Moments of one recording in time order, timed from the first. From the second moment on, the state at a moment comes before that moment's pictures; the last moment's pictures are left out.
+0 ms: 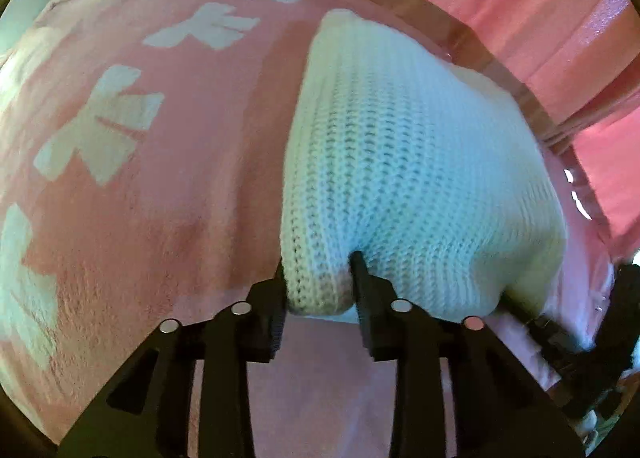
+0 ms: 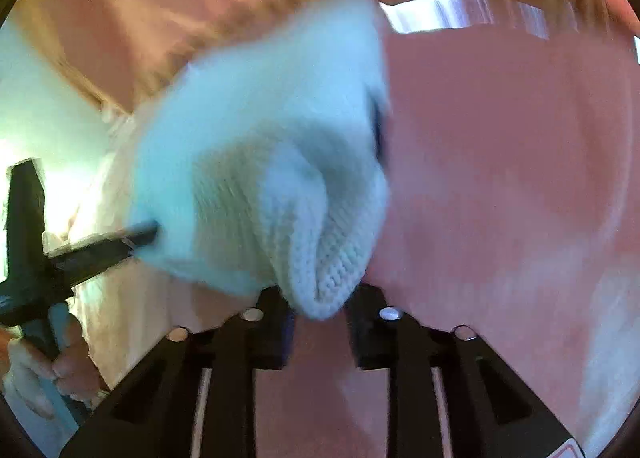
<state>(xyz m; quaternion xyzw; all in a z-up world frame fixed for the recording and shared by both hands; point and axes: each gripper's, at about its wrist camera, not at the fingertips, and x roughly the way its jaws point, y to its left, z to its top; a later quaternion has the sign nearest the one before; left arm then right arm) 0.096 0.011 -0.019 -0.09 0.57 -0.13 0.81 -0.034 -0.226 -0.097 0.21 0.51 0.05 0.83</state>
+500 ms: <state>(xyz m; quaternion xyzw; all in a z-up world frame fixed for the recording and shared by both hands) 0.119 -0.040 0.013 0.00 0.51 -0.11 0.85 -0.010 -0.185 -0.041 0.08 0.46 0.01 0.88</state>
